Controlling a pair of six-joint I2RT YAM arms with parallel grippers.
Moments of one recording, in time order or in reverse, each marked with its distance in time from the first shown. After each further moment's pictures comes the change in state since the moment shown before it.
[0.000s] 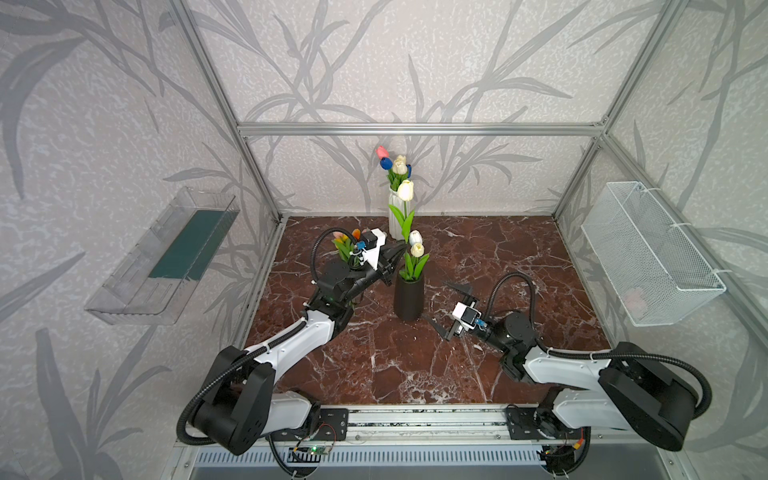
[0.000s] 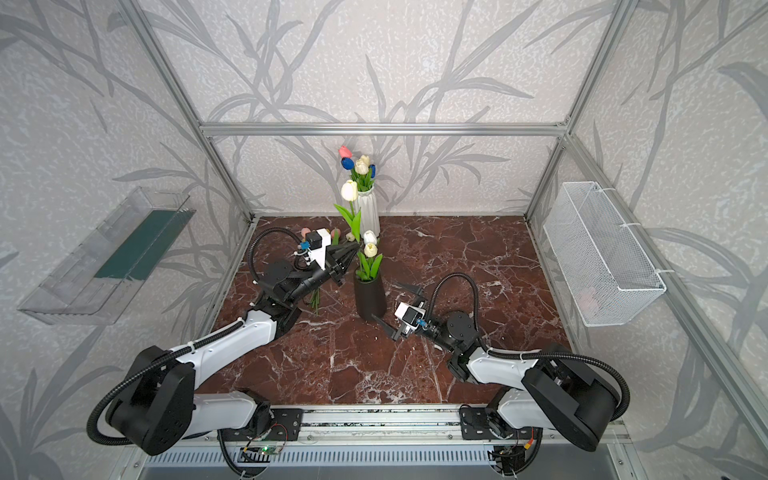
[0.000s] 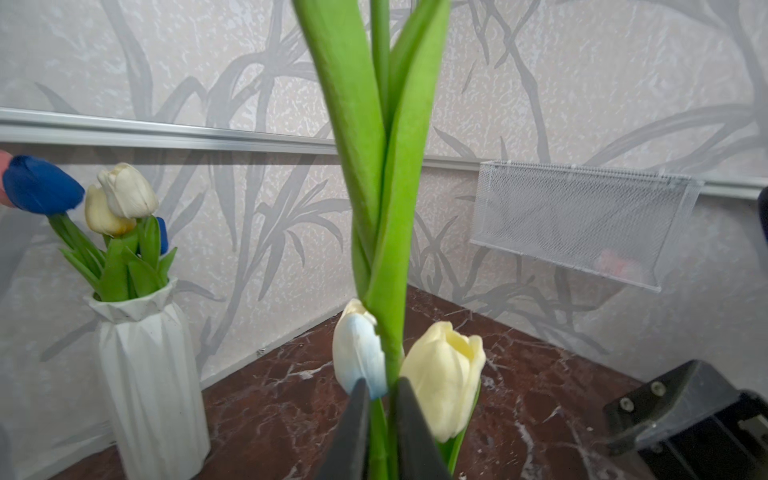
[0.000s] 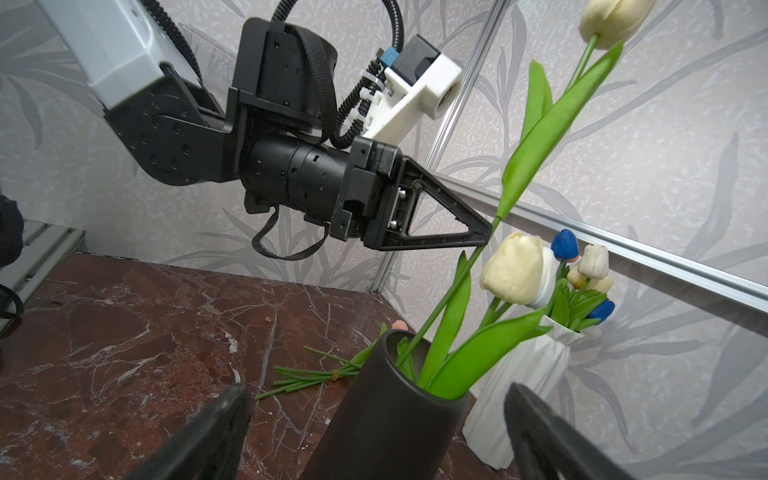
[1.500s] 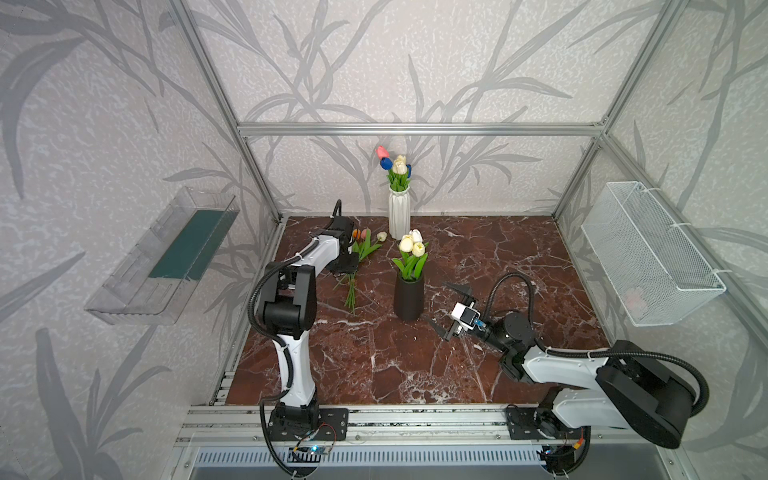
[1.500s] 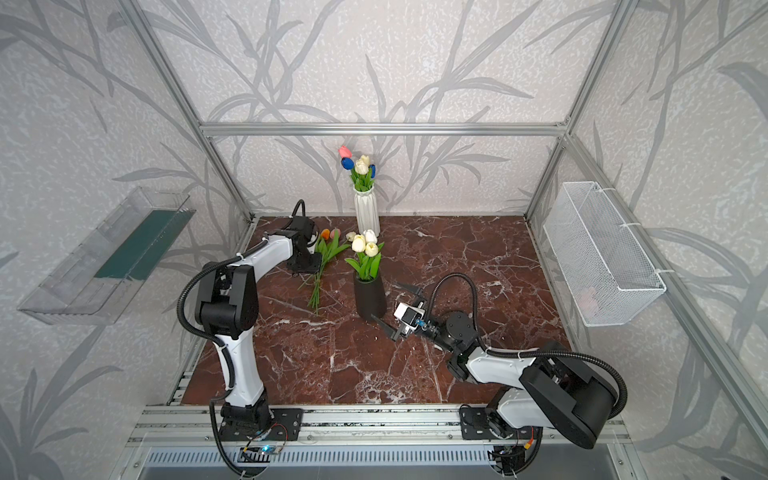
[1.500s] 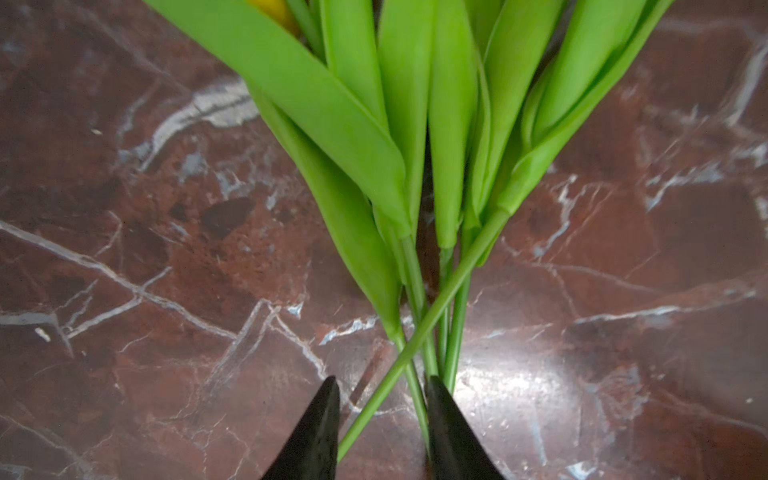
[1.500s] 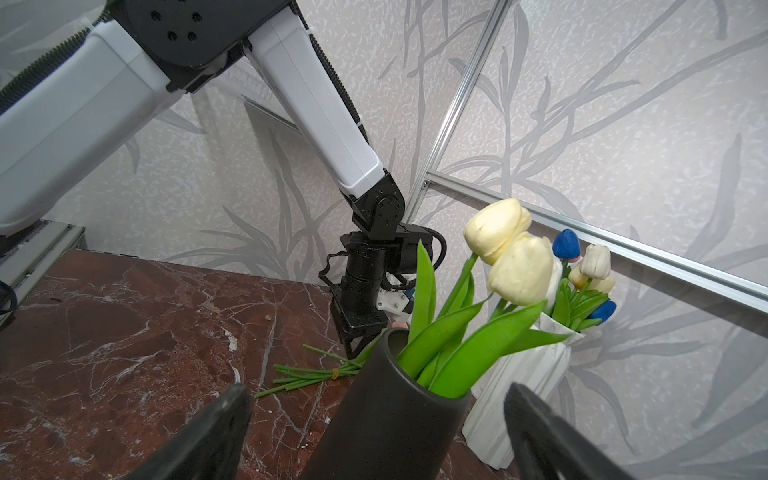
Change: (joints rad) left arm 0.302 0.762 0.884 -1.597 -0.543 0.082; right arm 0.001 0.008 0.000 0.010 0.000 -0.007
